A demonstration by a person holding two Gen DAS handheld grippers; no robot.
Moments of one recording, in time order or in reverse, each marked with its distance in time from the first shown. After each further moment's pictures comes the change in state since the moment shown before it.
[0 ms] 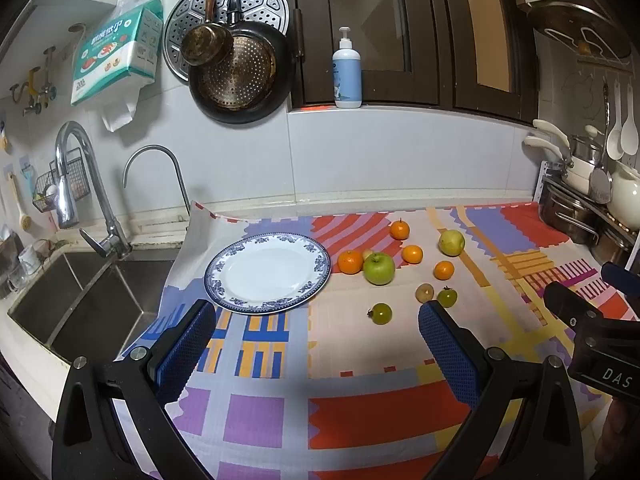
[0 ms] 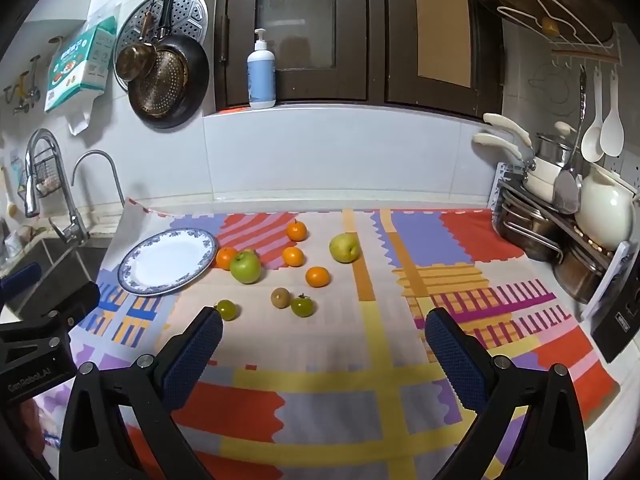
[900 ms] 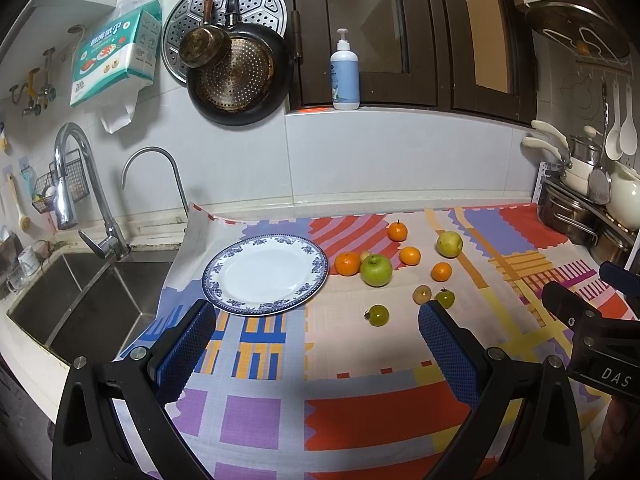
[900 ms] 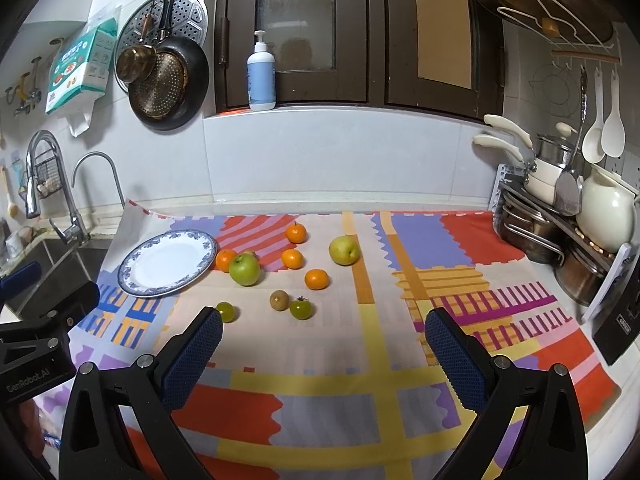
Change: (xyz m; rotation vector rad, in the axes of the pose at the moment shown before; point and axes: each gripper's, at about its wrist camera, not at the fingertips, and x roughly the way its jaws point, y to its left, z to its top) left arm 0.001 -0.003 0.001 0.002 -0.003 -0.002; right arm 0.003 -0.002 0.001 -0.001 -0.006 -0.002
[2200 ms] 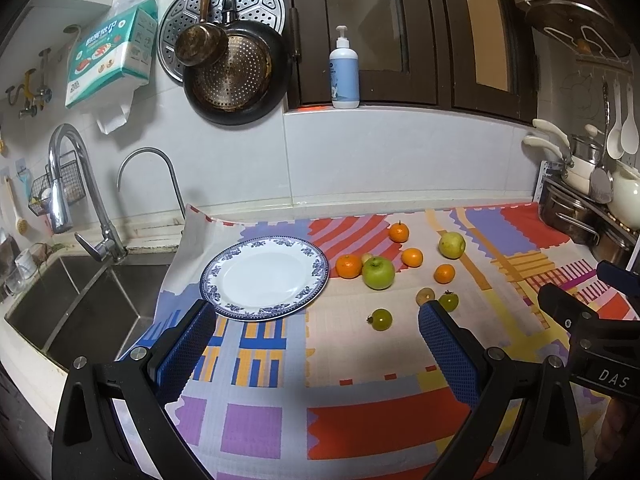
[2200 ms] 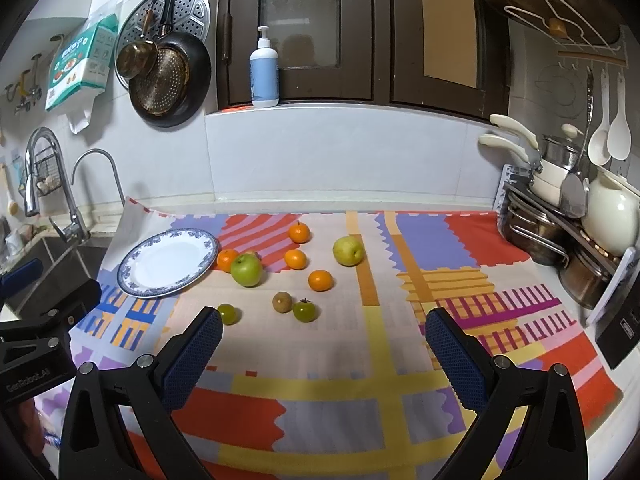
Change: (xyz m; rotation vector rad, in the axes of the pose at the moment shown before) left arm 0.010 0.002 0.007 0.004 0.006 -0.007; right arm 0.011 0.005 0.003 -0.010 0.011 0.007
